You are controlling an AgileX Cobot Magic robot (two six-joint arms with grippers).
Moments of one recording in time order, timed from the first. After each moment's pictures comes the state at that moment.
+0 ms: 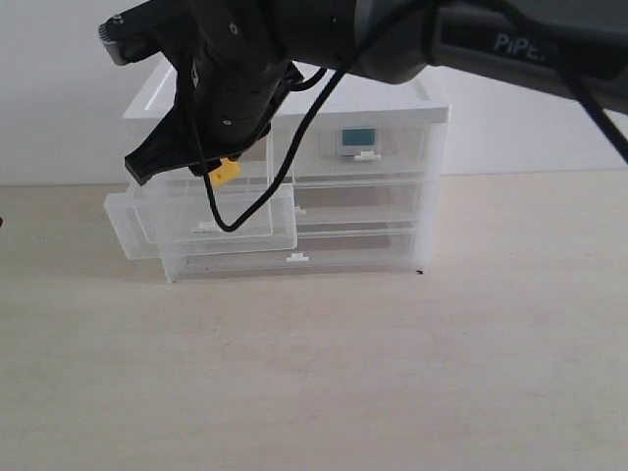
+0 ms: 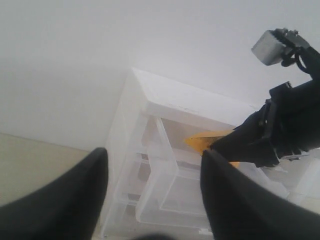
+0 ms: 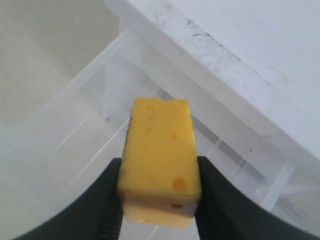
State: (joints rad) left arm -0.74 0.90 -0.11 -0.74 -0.93 0.22; right arm 0.85 2.06 -1.98 -0.28 0.82 0.11
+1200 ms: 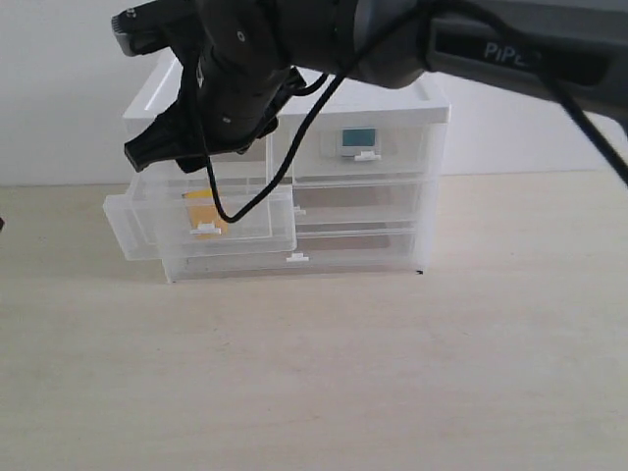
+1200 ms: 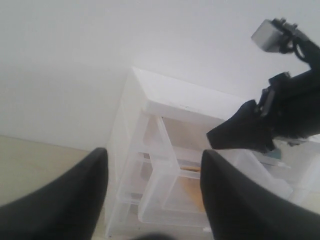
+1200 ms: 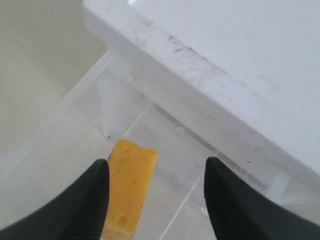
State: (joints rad) left arm -0.74 0.90 -0.11 -0.74 -0.92 0.25; right arm 0.83 2.06 -1.98 -0.26 0.78 0.18
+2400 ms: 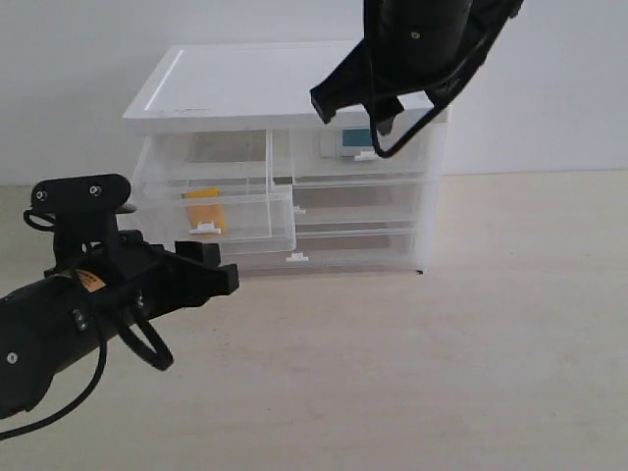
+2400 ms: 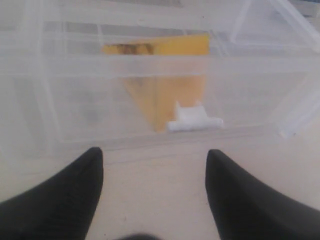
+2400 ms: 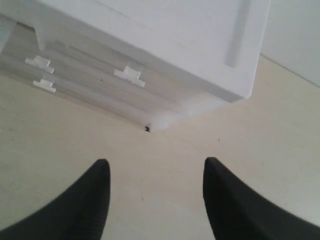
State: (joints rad) left arm -0.66 1.61 -0.58 -0.66 -0.59 0.23; right arm 0.70 1.78 -1.79 -0.48 1.20 0.28
